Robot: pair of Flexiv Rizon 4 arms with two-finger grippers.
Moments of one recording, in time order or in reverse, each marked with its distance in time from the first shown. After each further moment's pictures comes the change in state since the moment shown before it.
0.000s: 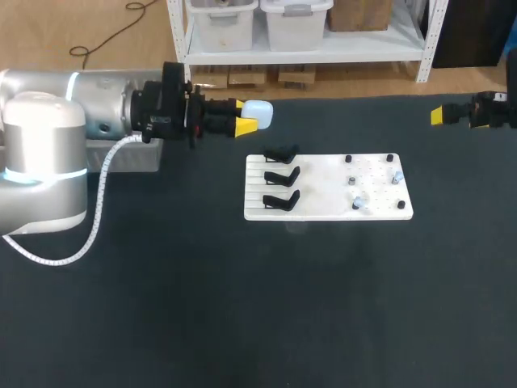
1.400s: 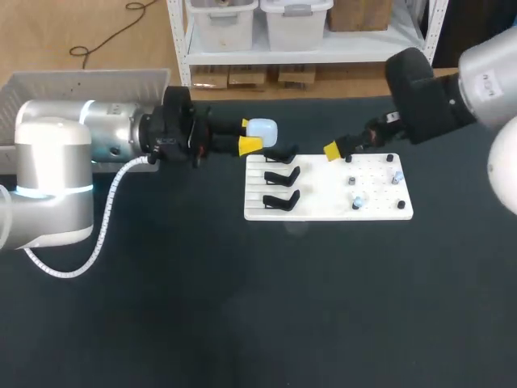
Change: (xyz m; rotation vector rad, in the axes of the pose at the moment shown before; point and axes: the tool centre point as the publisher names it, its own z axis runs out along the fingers) left arm 0.019 -0.021 0.011 0.111 -0.139 -0.027; right arm 0.046 0.186 0.036 -0.230 0.202 -0.272
